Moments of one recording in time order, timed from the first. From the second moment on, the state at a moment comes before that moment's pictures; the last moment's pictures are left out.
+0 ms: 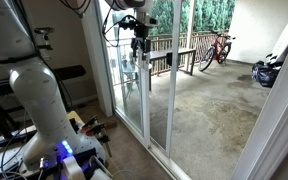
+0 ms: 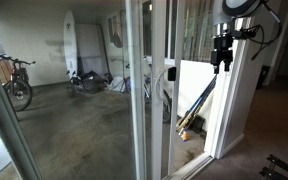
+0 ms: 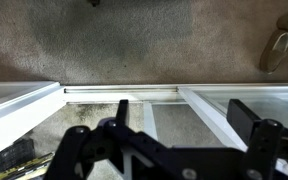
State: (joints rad) arm -0.02 -0.18 -0.01 -2.12 0.02 1.79 0.10
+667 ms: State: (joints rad) arm 0.00 -0.04 0.01 -2.06 0.29 1.88 0.23
